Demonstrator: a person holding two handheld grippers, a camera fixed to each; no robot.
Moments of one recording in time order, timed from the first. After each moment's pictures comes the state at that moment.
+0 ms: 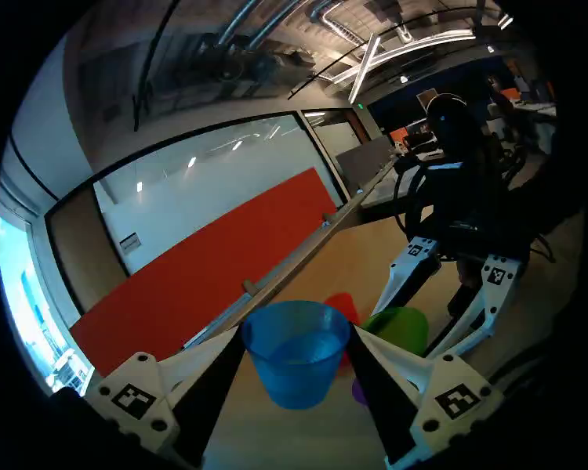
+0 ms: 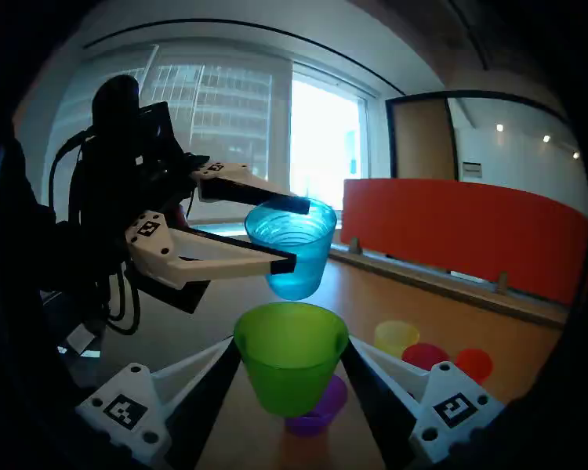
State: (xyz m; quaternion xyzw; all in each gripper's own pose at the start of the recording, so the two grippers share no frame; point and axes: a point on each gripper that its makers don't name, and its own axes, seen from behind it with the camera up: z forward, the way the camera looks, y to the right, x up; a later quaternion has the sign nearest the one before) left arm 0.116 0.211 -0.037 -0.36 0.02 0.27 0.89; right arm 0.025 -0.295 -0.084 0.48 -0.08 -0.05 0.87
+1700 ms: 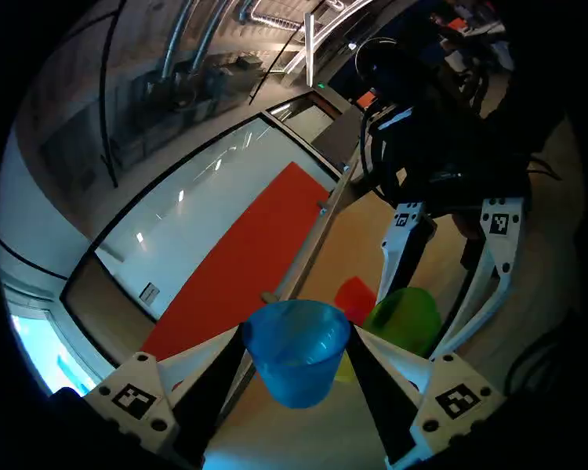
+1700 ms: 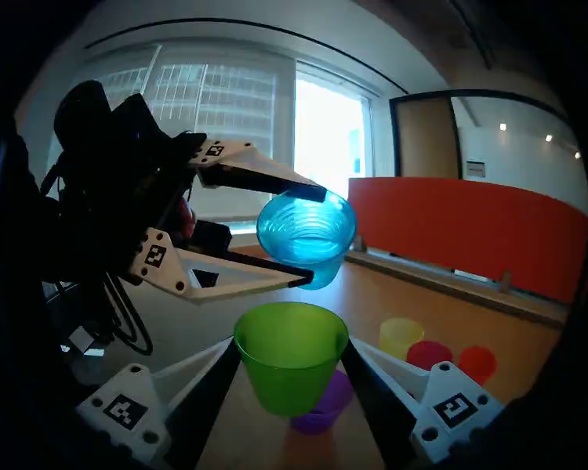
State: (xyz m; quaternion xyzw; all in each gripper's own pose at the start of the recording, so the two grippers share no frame) left arm 0.115 0.225 -0.042 -0.33 0.08 0.42 0.84; right arm 0.023 -0.295 -0.090 0.49 -0.08 -0.05 0.87
